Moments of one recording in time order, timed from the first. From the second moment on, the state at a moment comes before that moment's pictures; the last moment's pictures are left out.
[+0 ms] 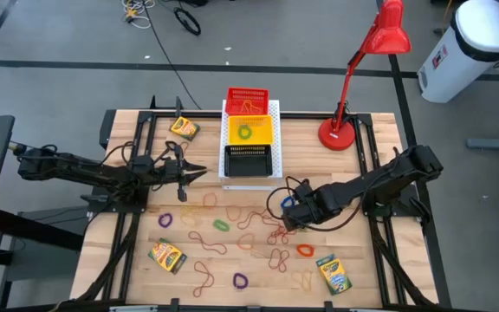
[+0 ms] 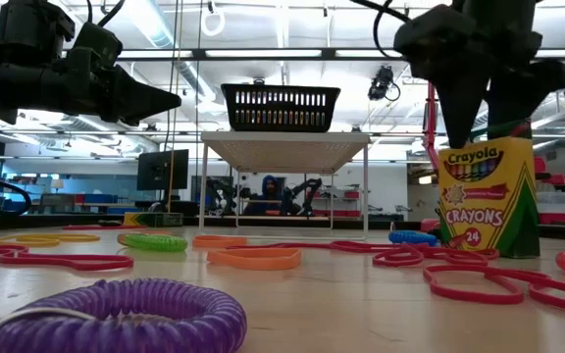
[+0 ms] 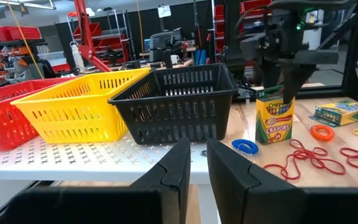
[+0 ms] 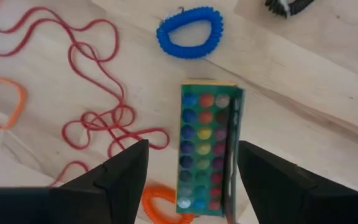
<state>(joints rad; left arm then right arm) 0.09 0.82 0.01 0.86 -0.10 0.15 0.35 1.63 1.20 -1.04 0.13 1.48</state>
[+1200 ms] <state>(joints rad) 0.09 0.82 0.01 0.86 -0.10 0.15 0.29 1.63 1.81 -1.37 0.16 1.51</state>
